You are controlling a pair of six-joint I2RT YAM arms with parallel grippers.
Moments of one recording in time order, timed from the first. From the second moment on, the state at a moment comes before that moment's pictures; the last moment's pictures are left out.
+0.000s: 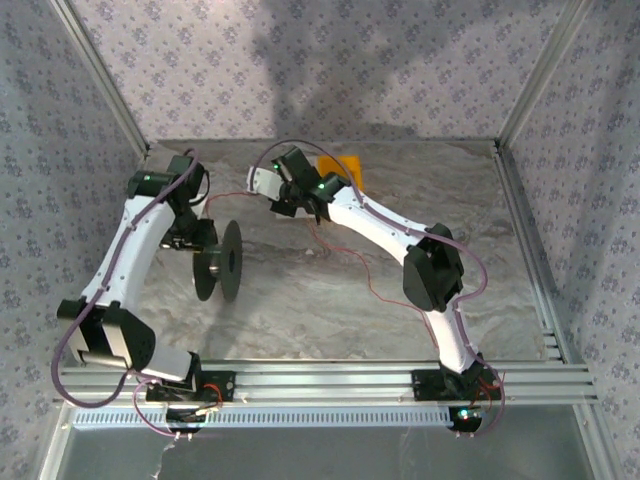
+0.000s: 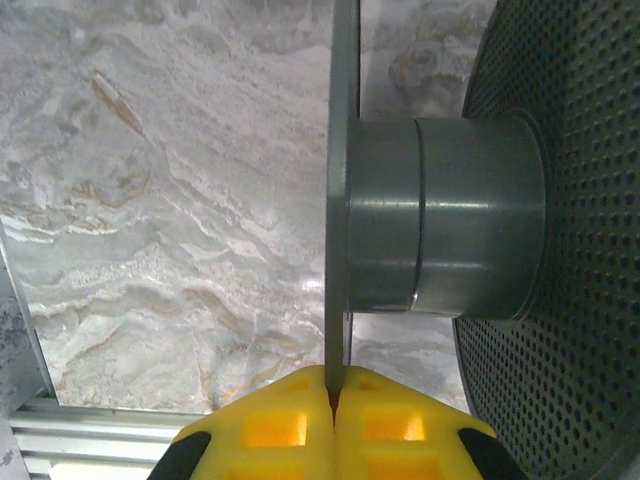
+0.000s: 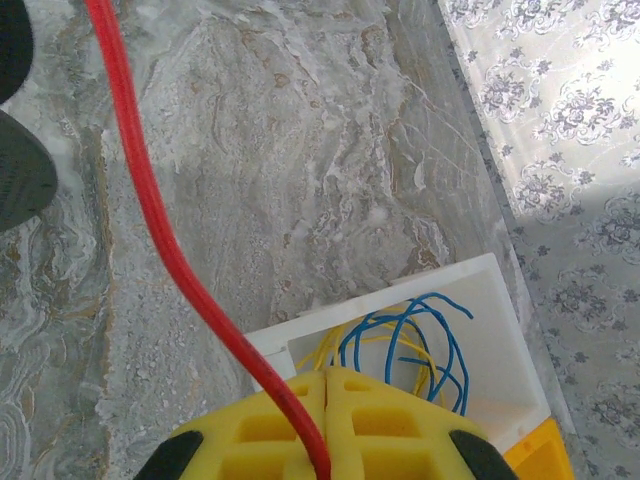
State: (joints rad) left arm -0.19 1.46 1.50 -1.47 -0.13 -0.14; right arm 0.80 2.10 1.95 -0.53 0.04 -0.66
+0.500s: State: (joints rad) left arm -0.15 1.63 1.66 -1.41 -0.12 -0.09; right arm 0.76 2.10 1.97 -0.55 0.04 -0.66
